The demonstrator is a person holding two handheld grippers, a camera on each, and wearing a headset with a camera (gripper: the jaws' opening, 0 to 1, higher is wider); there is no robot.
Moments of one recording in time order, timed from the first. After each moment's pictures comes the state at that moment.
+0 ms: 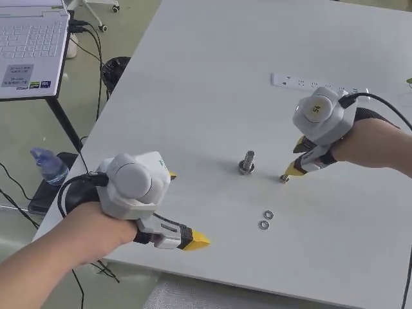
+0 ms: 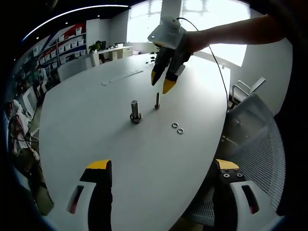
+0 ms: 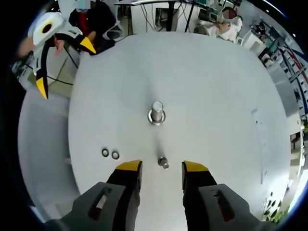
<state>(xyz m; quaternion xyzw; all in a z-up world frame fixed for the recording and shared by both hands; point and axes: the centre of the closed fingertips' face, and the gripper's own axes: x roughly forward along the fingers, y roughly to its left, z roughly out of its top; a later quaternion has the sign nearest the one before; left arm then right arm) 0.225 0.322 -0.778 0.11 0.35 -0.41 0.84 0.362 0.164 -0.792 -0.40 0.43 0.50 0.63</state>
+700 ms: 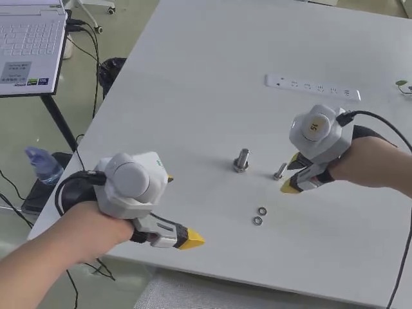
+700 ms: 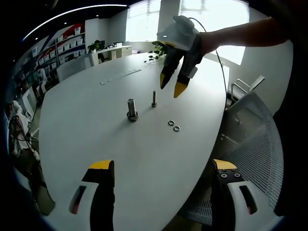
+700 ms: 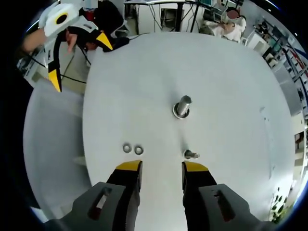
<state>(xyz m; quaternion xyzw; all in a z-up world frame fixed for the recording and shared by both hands) 0.213 0.321 -0.779 0.11 0.35 -0.41 0.83 0.314 0.160 -0.797 -0.39 0.44 0.52 0.62</state>
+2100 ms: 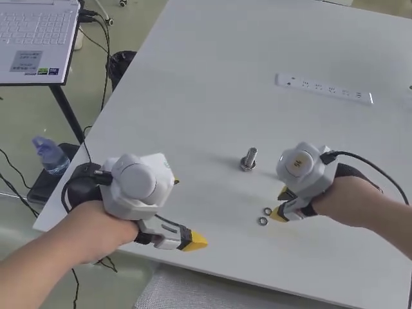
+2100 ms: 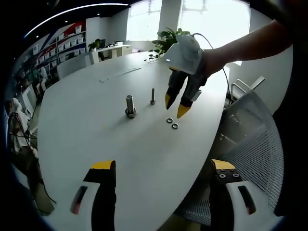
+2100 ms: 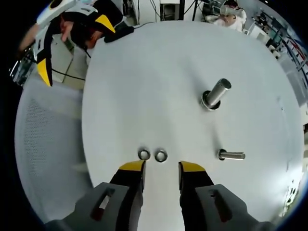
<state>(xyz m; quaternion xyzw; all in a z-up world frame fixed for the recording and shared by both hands) 0.206 0.322 -0.785 0.11 0.36 -0.41 0.83 0.285 0.172 -0.861 -0.36 0.47 0.51 0.62</state>
